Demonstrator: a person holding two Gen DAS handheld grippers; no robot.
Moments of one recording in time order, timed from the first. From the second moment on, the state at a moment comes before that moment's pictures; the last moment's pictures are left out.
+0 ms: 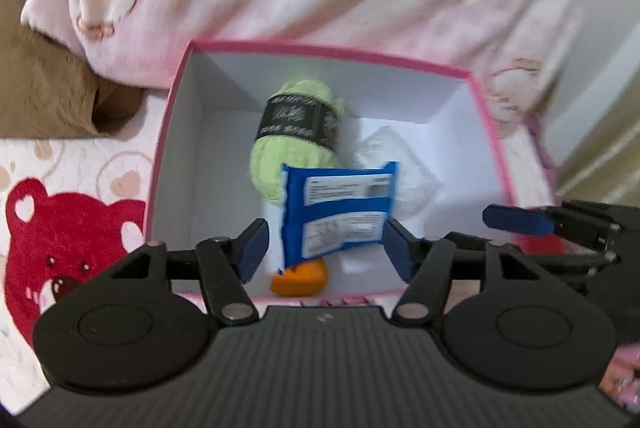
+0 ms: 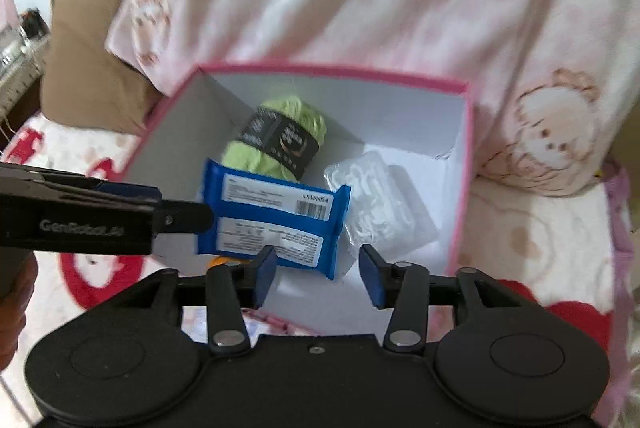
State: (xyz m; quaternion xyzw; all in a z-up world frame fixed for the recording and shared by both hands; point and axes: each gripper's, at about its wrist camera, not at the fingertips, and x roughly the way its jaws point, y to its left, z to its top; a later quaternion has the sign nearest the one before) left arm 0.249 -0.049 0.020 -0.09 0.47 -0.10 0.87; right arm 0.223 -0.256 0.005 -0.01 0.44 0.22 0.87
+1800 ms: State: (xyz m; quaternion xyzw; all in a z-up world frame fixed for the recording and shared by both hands) left arm 0.103 -0.135 -0.029 0.04 0.45 -0.19 0.87; right arm 0.046 -0.321 -0.038 -0.14 0.36 0.30 0.87
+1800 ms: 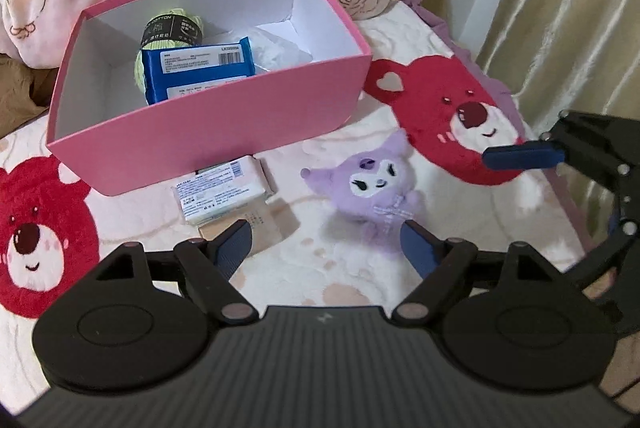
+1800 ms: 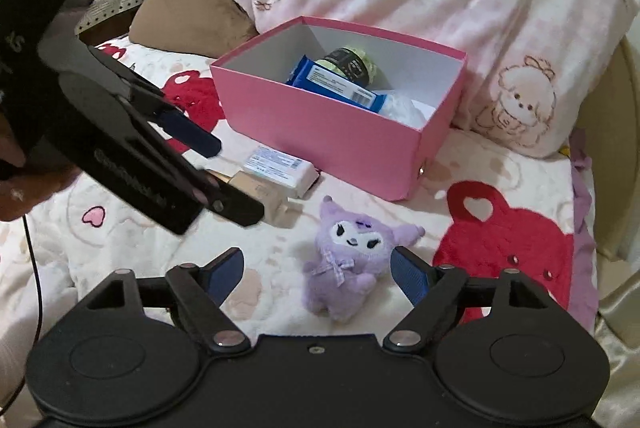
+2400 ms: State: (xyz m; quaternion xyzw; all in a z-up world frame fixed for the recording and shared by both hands) left arm 0.134 -0.153 -0.103 -0.08 0.46 -0.21 0.86; right arm 0.097 -0.299 -0.120 -0.14 0.42 0.26 0.86
